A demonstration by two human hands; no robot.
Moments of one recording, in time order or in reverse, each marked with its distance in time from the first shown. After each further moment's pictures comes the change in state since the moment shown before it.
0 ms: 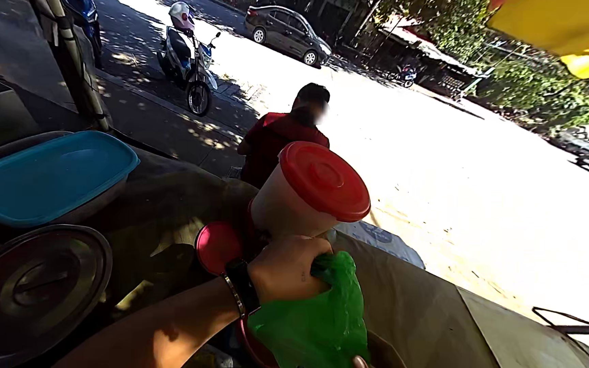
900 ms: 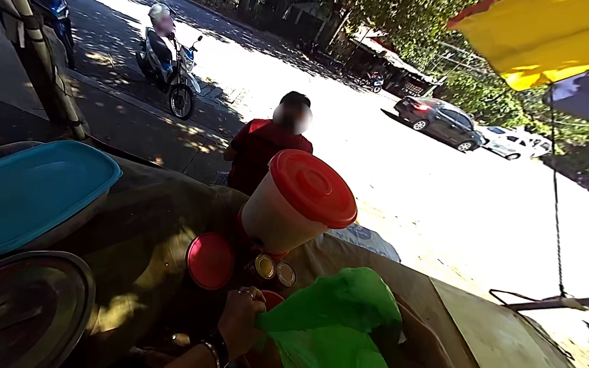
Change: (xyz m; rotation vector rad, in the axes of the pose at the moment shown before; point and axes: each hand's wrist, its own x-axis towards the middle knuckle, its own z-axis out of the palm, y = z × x) left_hand -0.059 -0.128 0.106 0.040 -0.110 -0.286; right_hand 0.061 -0.098 -0.011 -0.436 -0.045 -0.298
